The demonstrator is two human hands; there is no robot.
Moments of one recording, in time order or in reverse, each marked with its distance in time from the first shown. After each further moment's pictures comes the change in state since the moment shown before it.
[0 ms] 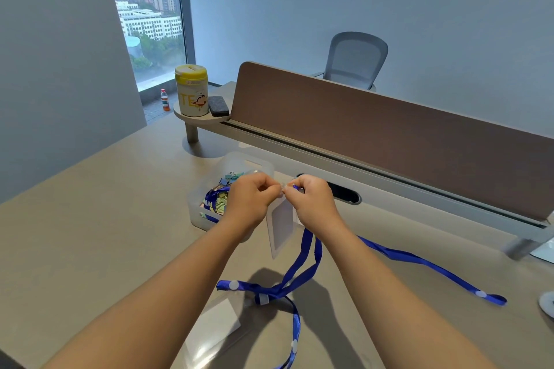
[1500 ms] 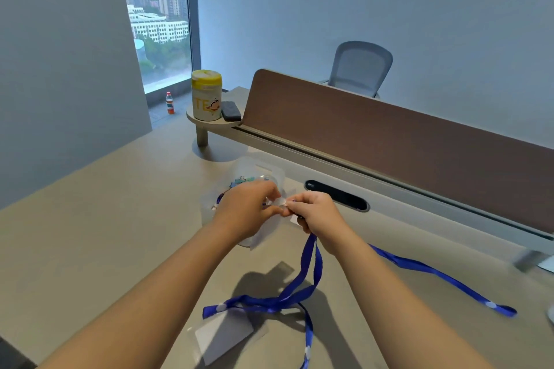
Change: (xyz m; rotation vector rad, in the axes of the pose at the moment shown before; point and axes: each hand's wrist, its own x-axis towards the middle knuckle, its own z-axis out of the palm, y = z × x) left_hand -0.005 -0.009 -0.043 0.558 -0.137 0.225; right_hand 0.000 -0.001 0.016 0.295 -0.196 0.193
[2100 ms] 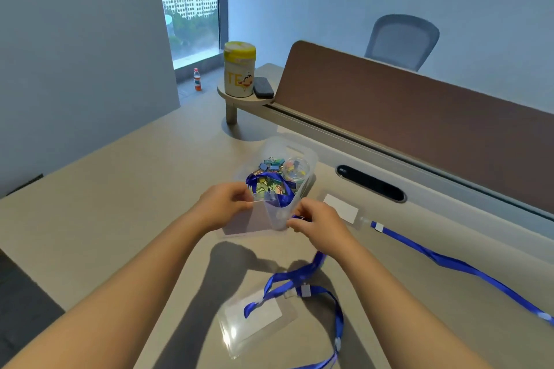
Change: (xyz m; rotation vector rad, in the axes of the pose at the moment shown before) left_hand -0.017 -0.097 -0.009 -0.210 -0.231 -0.362; right_hand 0.020 0.038 0.046 -0.544 -0.133 -0.058
